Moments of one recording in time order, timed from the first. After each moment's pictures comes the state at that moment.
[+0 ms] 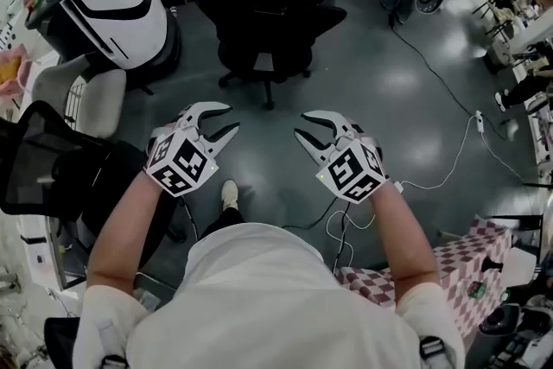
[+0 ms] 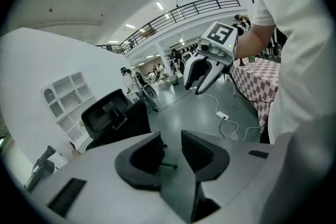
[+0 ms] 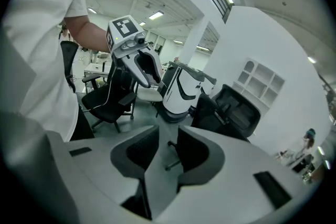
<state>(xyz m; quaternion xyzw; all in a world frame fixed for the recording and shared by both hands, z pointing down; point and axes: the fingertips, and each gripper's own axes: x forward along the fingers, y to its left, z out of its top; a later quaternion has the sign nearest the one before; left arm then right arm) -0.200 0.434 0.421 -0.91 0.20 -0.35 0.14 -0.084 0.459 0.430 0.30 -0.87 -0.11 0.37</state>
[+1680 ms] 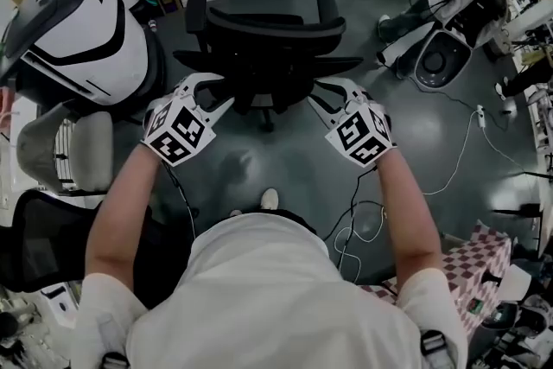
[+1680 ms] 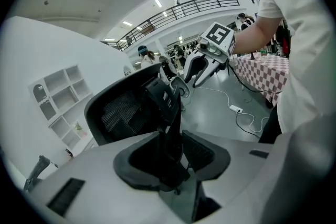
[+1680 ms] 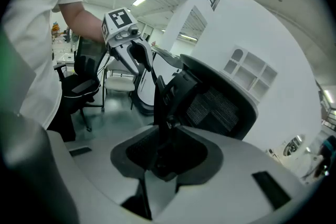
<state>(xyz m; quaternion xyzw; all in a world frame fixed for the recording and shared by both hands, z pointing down) -0.189 0.114 0.441 -0.91 0.18 -0.36 0.15 -0.035 0.141 0.452 0.35 -0.84 -0.10 0.40</state>
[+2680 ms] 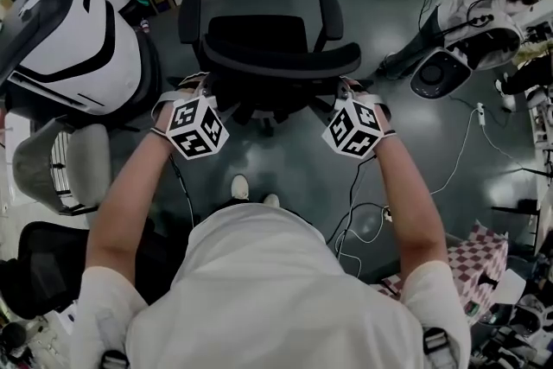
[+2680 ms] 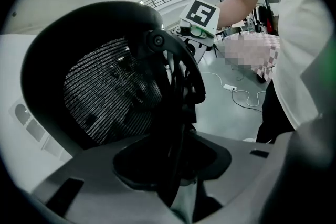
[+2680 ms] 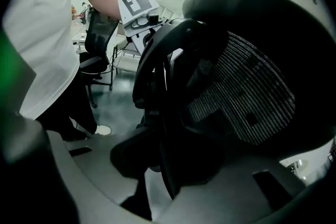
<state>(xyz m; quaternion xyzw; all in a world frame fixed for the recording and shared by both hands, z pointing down) -0.164 0.020 0.499 -0.87 0.11 -0.43 0.21 -0.031 0.051 0.507 0.27 -0.82 -0.12 0.50</state>
